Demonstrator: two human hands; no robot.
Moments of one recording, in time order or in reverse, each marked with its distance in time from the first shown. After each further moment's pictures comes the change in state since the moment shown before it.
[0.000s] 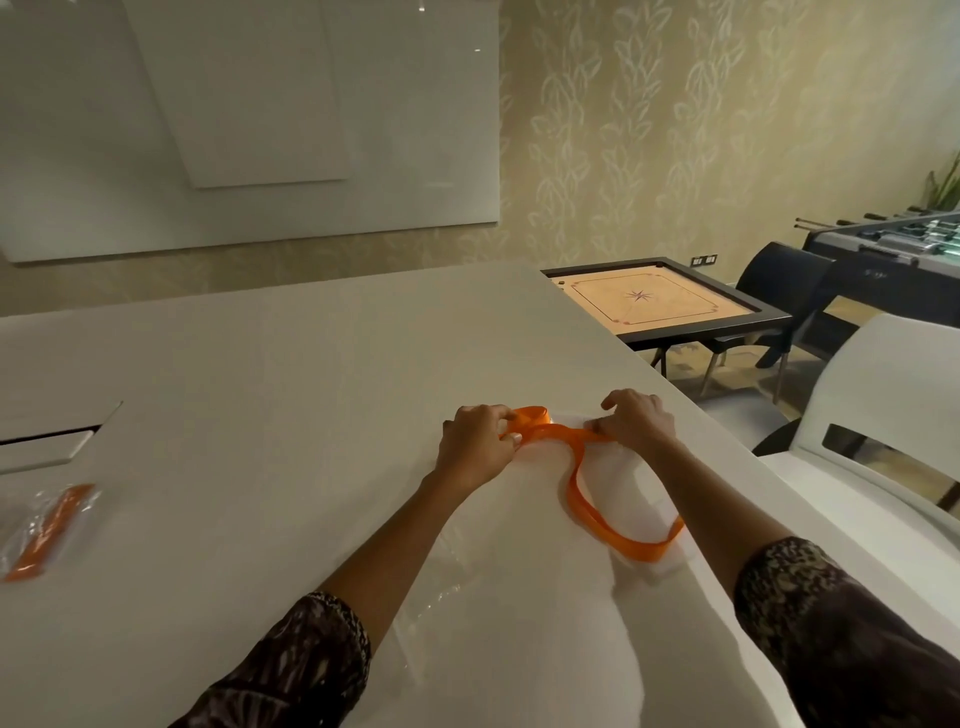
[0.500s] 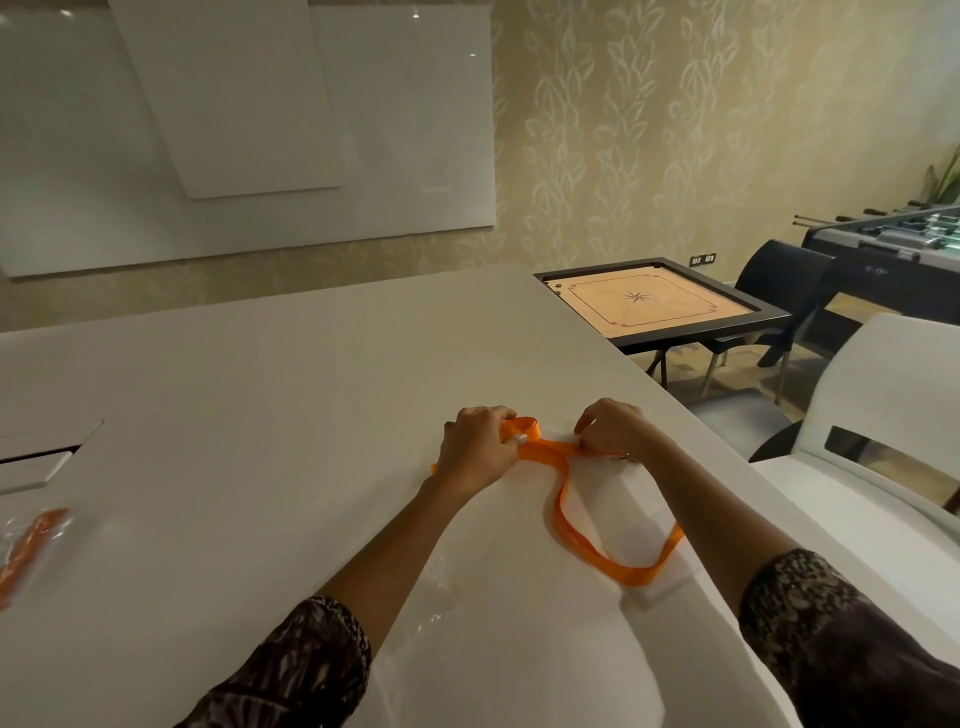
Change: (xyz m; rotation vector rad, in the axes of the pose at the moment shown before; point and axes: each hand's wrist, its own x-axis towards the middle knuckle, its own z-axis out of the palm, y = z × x) left_hand 0.023 0.012 0.014 0.051 0.008 0.029; right_hand 0.029 0.001 0.005 -0.059 -0.224 -0.089
